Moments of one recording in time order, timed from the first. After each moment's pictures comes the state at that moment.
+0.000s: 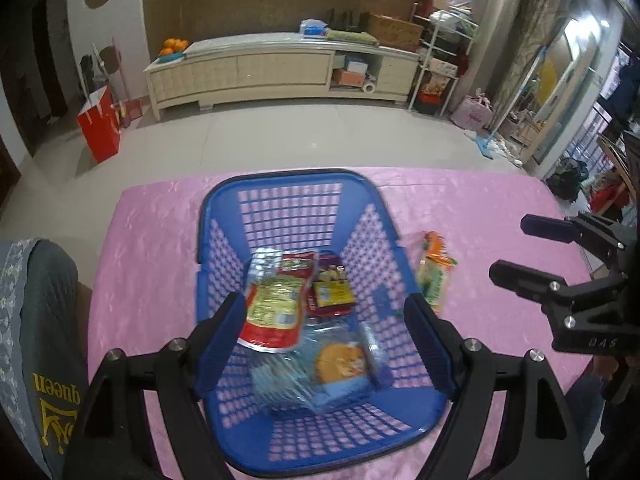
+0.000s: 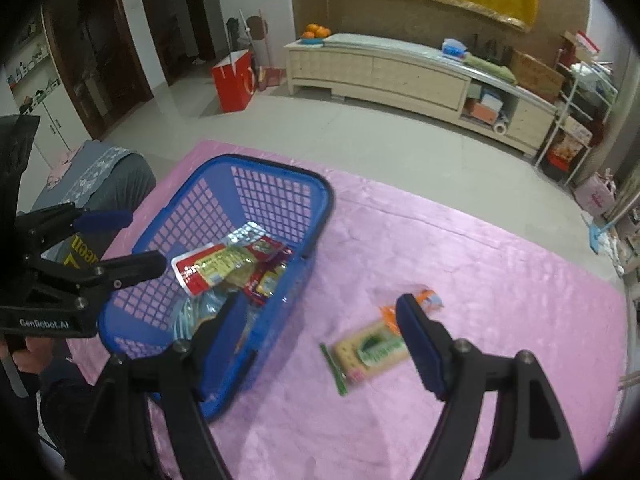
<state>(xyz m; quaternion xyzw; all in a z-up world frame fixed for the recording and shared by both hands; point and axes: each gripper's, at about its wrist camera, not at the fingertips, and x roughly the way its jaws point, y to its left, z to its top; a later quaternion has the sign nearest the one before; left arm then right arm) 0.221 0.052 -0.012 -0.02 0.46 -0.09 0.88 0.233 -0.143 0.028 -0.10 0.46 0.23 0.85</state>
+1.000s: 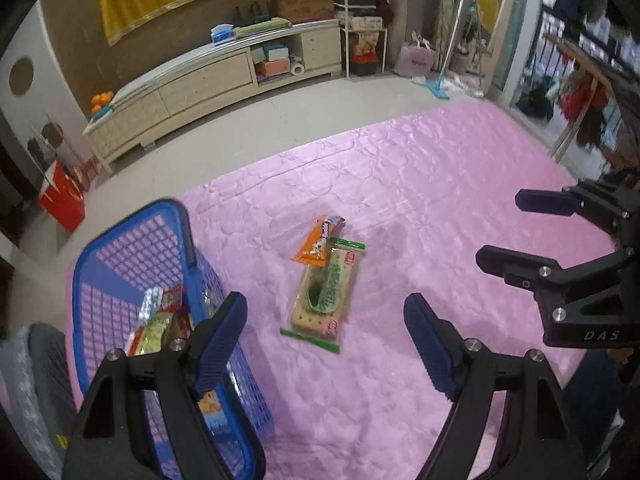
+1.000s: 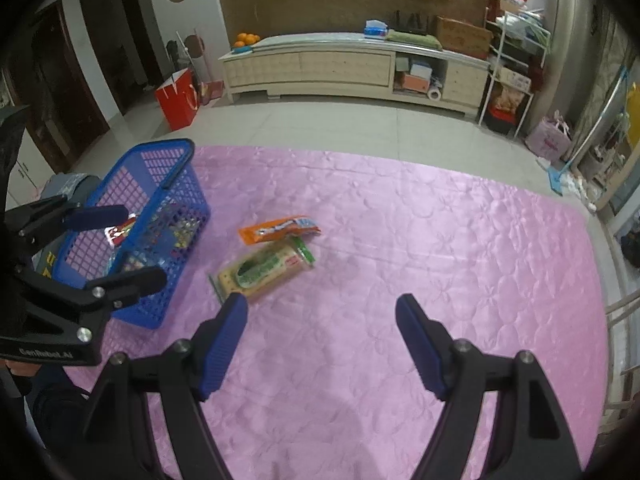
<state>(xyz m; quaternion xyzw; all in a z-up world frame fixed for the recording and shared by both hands) 0.240 -0.127 -0.049 0.13 0.47 -0.15 0.86 0.222 -0.290 -0.016 -0.04 0.47 0.16 0.87</state>
